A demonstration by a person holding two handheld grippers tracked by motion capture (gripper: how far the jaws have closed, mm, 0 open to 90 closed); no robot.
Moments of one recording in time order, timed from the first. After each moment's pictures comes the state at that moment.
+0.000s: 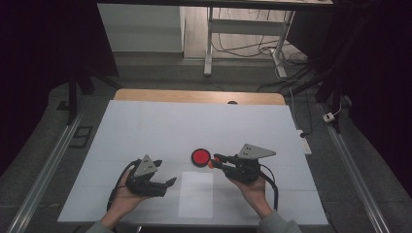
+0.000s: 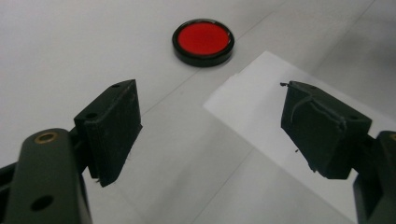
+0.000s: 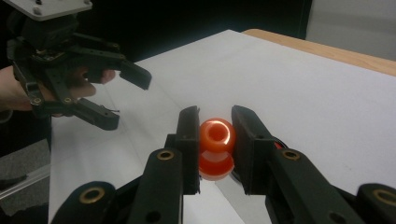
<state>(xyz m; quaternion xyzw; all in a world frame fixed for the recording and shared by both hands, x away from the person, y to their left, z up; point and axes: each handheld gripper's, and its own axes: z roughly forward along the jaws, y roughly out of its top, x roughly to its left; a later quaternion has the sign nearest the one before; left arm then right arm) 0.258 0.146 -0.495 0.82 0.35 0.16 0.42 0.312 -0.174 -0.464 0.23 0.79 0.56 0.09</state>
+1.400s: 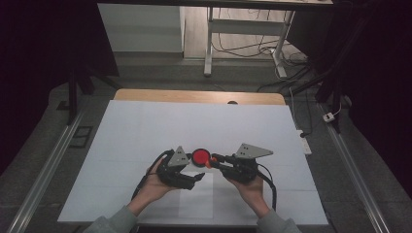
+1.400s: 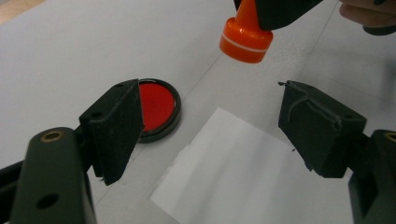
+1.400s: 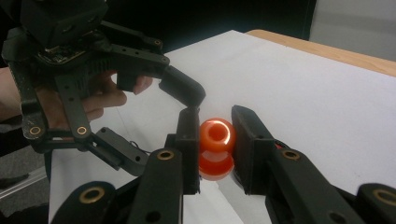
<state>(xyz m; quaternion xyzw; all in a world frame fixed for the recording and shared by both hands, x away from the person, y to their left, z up) 0.288 0.076 -0.475 0.85 0.27 0.14 0.43 0.314 -0.167 -0.465 0.23 0.79 0.56 0.09</state>
